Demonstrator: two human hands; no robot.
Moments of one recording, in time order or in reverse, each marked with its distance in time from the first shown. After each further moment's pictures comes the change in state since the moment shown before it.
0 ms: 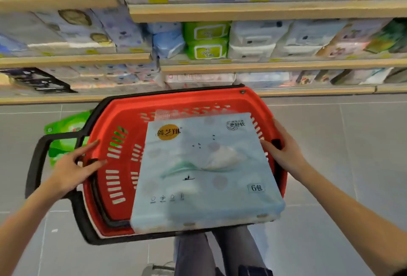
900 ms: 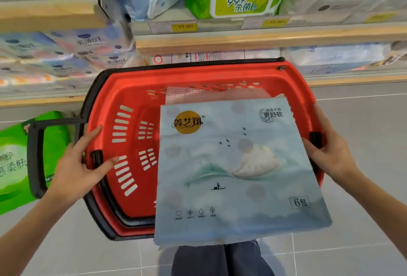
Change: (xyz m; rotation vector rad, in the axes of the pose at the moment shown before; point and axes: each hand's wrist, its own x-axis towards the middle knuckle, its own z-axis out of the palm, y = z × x) left_hand 0.334 -0.085 0.160 0.104 0.074 0.250; right_hand 0.262 0.138 0.138 -0.190 0.148 0.000
